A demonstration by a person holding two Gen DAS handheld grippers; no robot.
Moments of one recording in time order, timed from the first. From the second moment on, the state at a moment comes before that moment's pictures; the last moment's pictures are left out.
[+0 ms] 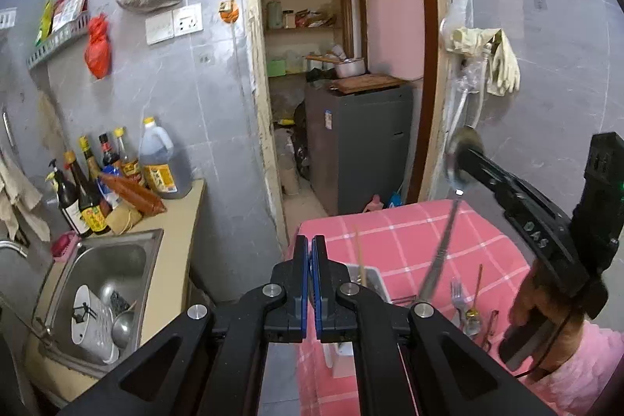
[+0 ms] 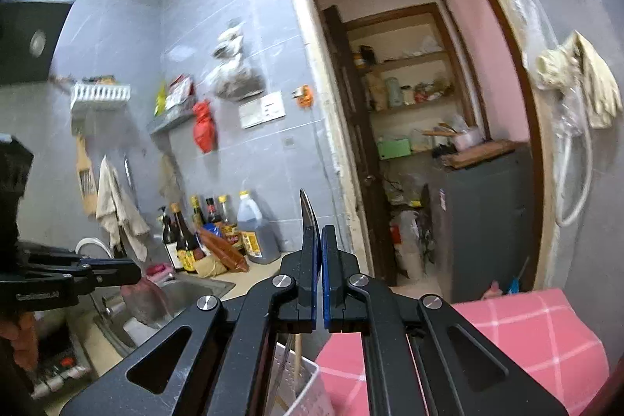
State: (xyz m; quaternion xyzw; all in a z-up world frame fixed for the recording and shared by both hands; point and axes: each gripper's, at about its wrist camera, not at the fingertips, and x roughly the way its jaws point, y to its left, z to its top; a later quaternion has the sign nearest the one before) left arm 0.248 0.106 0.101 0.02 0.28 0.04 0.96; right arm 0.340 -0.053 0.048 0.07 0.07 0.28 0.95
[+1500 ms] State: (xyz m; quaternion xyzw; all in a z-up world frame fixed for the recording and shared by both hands) left arm 0.216 0.048 0.022 -0.10 0.17 0.03 0.98; right arm 0.291 -0.170 0.010 0.06 0.15 0.19 0.97
